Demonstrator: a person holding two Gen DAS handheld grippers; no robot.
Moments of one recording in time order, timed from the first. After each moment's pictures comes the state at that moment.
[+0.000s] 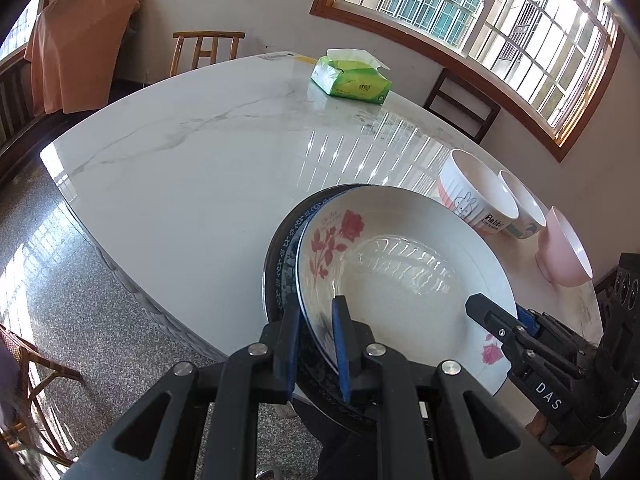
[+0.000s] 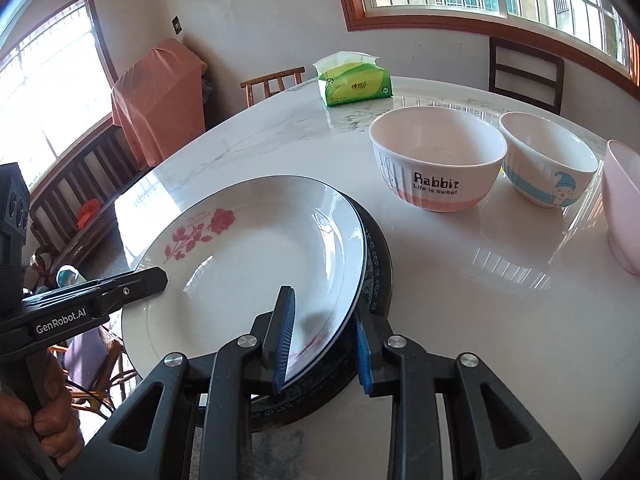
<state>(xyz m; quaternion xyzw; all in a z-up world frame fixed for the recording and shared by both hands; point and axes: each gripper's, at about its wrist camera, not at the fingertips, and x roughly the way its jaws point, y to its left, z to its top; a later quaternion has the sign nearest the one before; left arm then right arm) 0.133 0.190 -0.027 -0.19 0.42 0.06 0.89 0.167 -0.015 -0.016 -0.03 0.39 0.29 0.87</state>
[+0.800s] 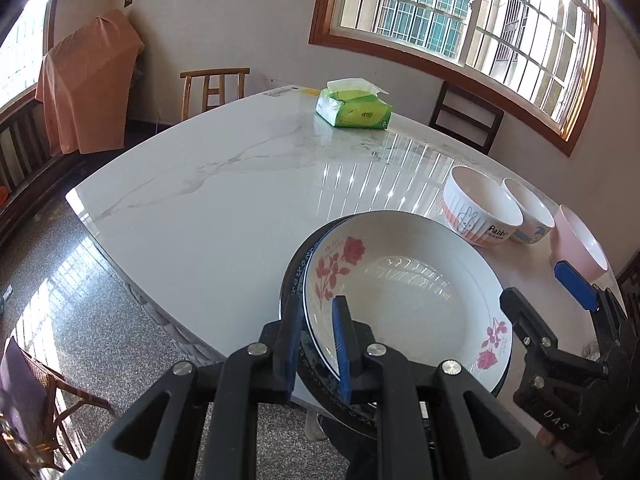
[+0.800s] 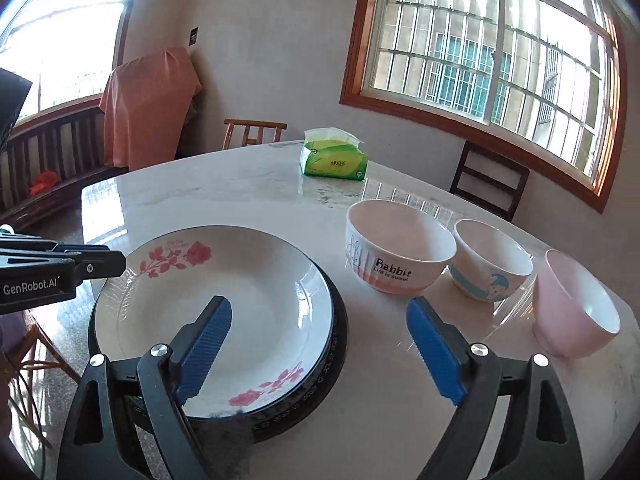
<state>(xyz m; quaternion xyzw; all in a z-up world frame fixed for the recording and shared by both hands) 0.120 0.180 -0.006 -0.12 0.38 0.09 0.91 0.138 -0.027 0.010 -0.11 0.23 0.20 0.95</state>
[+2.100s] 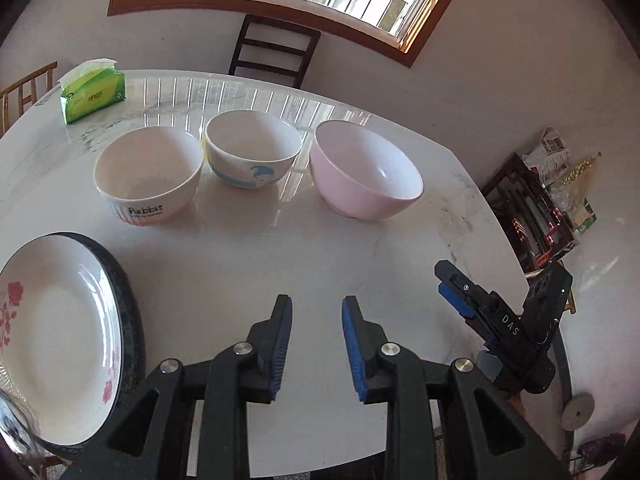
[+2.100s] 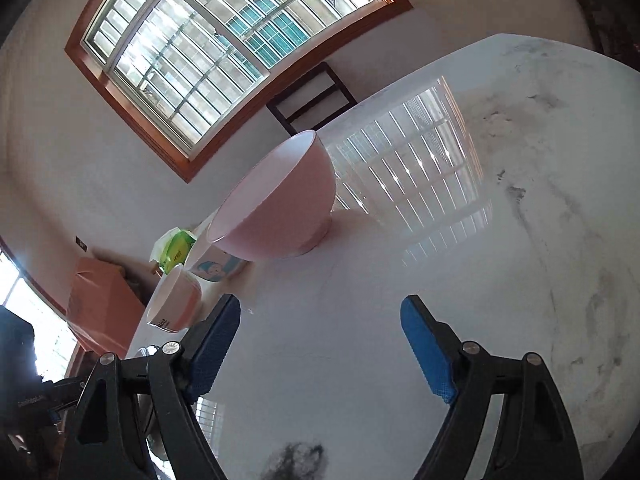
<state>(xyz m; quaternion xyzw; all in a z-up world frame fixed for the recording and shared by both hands) 0.205 -0.057 0.028 -0.10 0.46 -0.21 0.86 0.152 -0.349 -0.035 0.32 0.31 0.08 0.89</state>
